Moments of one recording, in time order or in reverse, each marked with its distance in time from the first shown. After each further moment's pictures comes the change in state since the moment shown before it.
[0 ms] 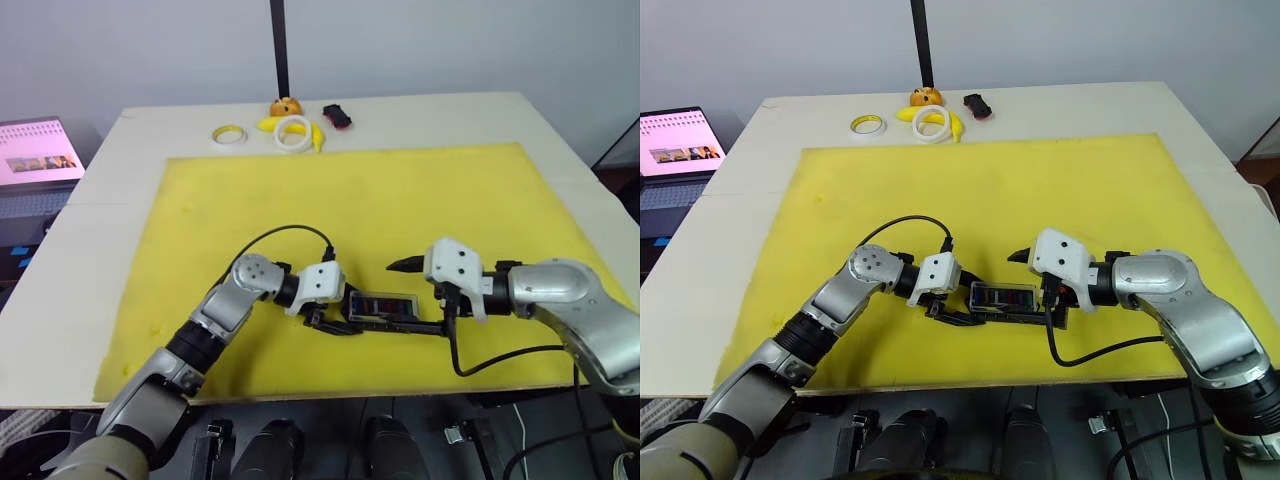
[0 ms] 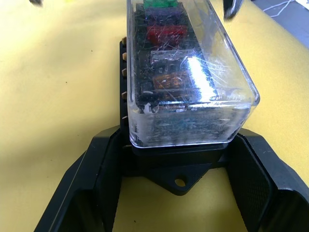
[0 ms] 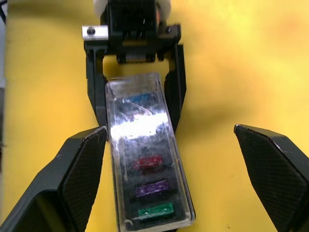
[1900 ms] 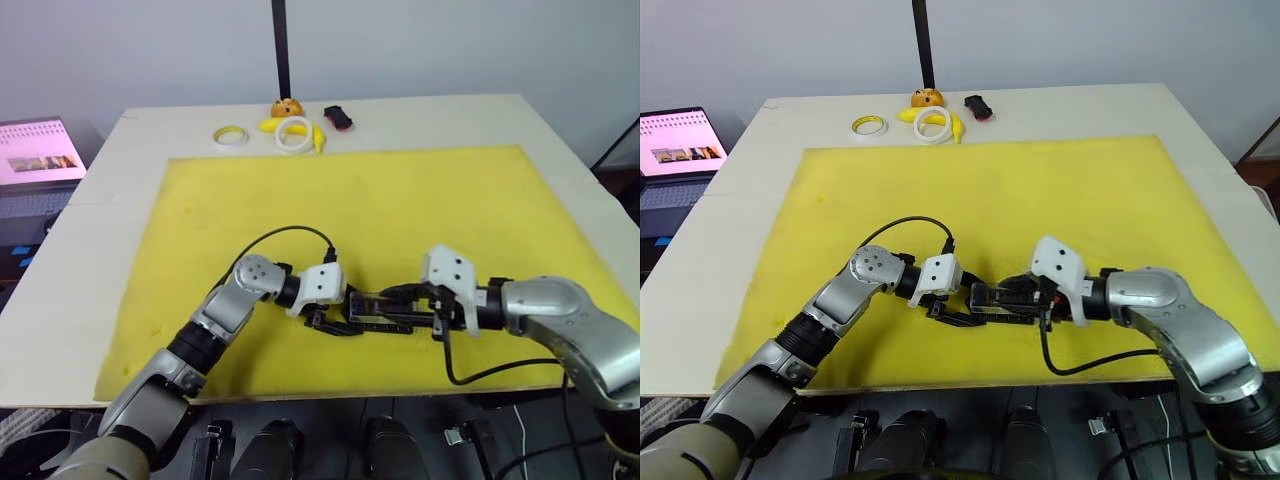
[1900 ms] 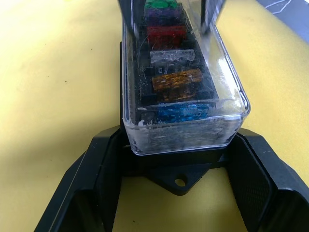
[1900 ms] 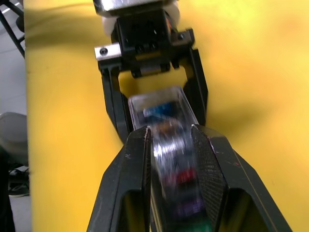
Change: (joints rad) left arm 0.004 -0.006 0.001 -0.003 0.020 -0.001 0.000; right arm 0.083 0.032 -0.031 -0.030 0.070 0.107 -0.068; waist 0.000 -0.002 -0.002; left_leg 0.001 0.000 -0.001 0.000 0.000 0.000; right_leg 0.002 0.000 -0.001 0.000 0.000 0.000
